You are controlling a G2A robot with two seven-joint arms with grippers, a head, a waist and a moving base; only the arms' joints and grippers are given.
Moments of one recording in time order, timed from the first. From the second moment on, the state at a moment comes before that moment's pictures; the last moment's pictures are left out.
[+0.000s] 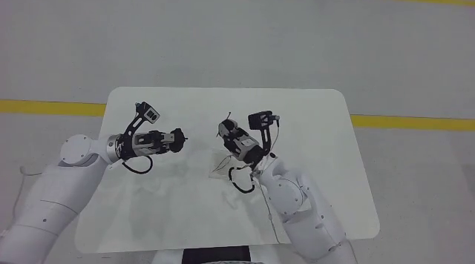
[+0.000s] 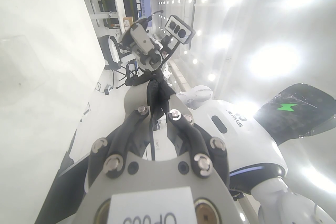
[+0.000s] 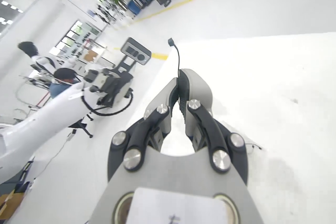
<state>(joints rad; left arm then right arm) 1.26 -1.04 -1.22 -1.29 -0.79 -0.34 -1.35 -1.56 -1.32 1.12 -1.89 -0.75 -0.12 0.32</state>
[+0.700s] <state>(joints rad) 1.26 -1.04 -1.22 -1.29 -0.79 -0.34 -1.35 -1.59 -1.32 1.10 -1.90 -0.72 -0.22 0.19</state>
